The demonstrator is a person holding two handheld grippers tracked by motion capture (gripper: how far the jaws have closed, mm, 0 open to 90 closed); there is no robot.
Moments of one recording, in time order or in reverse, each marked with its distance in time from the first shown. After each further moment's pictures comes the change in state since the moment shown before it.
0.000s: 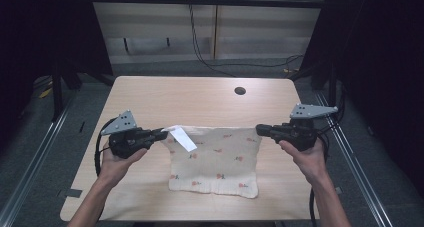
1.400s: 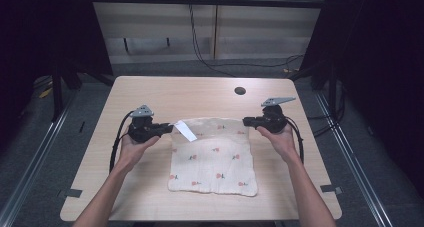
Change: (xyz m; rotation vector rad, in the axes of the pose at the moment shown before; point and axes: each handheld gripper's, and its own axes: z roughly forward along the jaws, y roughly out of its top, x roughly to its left) left arm 0.072 -0.042 0.073 0.151 0.081 -0.171; right arm -0.089 -0.037 0.106 0.156 -0.091 0.085
